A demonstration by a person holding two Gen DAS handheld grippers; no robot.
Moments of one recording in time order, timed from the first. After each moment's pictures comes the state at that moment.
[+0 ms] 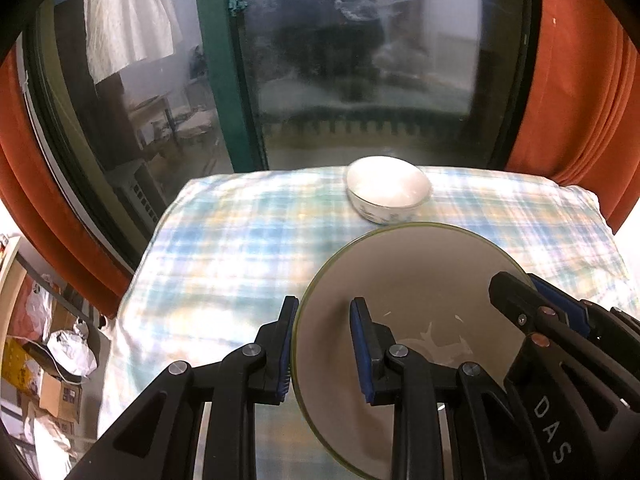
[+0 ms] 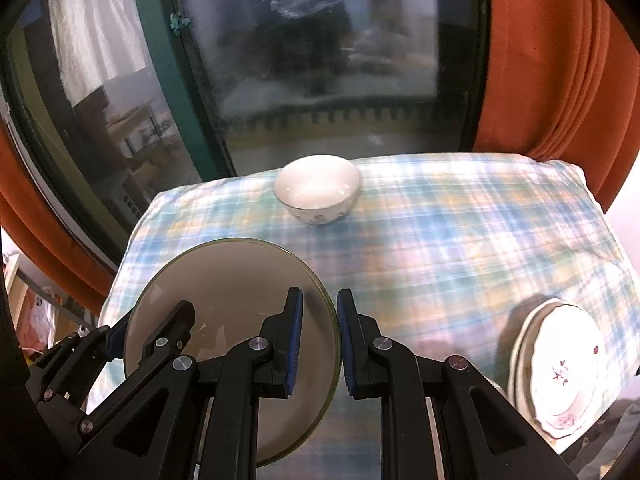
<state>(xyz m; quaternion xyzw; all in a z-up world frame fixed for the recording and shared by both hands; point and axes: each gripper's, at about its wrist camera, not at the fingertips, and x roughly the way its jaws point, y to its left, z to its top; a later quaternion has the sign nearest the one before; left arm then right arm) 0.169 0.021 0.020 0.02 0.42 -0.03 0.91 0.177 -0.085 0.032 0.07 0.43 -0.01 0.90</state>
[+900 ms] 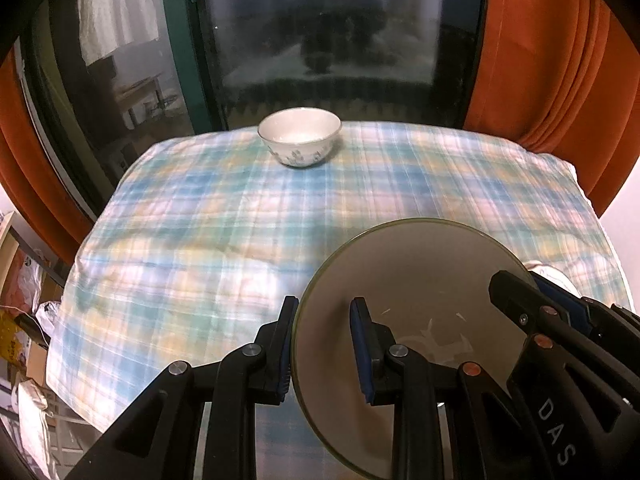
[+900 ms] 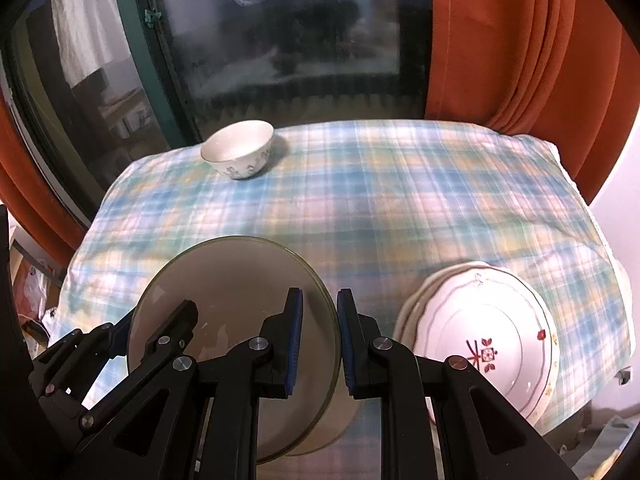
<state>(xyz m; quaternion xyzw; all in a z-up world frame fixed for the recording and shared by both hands) 0.101 -0.092 -0.014 0.01 0.45 -0.03 0.89 0.103 -0.212 0.002 0.05 0.45 0.00 0.89</state>
